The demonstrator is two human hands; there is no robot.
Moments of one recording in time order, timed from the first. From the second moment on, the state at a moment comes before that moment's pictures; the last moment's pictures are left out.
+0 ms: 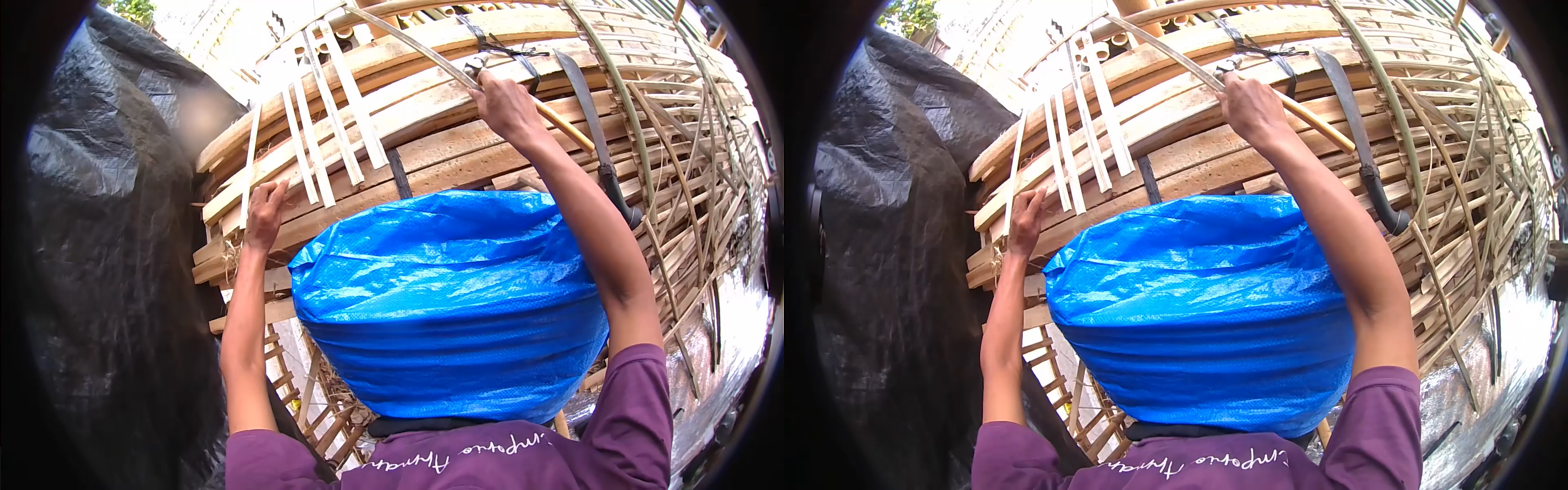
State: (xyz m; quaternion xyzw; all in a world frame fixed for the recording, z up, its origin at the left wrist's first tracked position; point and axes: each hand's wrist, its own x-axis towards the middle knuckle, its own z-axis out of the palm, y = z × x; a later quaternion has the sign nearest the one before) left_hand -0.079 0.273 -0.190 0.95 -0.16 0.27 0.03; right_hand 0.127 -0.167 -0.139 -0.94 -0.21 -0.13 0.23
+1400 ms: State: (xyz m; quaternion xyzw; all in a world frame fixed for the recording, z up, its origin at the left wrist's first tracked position) left_hand -0.073 0.275 -0.198 0.95 -0.16 0.26 0.04; right_hand 0.157 -0.174 -0.164 -0.91 -0.19 -0.18 0.32
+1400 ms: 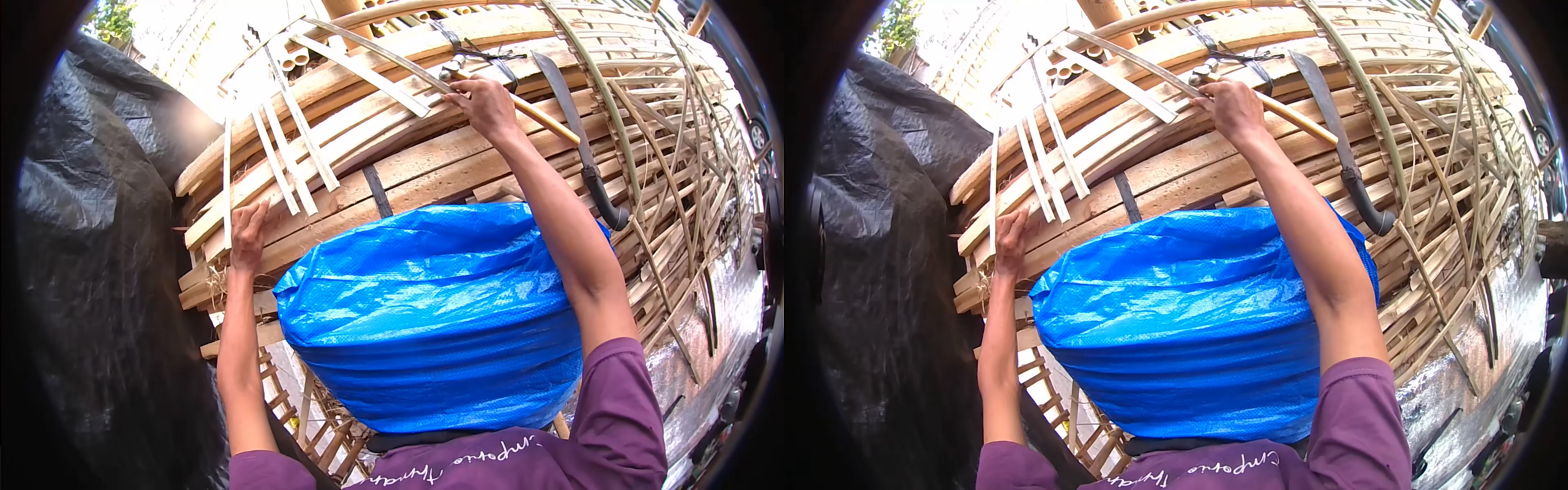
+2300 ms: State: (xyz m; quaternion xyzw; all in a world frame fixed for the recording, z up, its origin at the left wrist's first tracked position) left_hand -0.101 0.288 -0.246 0.74 0.34 0.42 0.41; right_hand 0.166 -0.173 -0.183 -0.90 -0.17 -0.19 0.35
